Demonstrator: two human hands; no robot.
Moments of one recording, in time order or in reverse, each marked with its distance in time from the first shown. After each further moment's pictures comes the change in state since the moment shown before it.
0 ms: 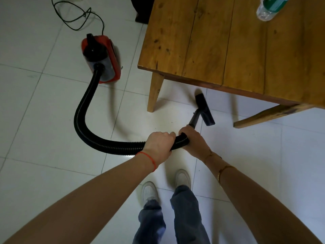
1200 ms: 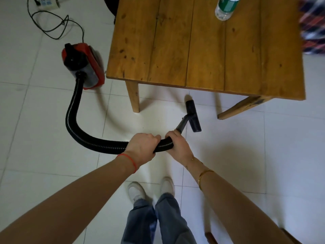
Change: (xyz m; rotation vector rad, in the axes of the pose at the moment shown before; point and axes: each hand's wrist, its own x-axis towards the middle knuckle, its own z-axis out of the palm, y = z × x) left_hand -0.005 0.040 -0.048 0.118 -0.082 0.086; right_hand -0.053 0.003 -0.028 0.211 0.076 0.086
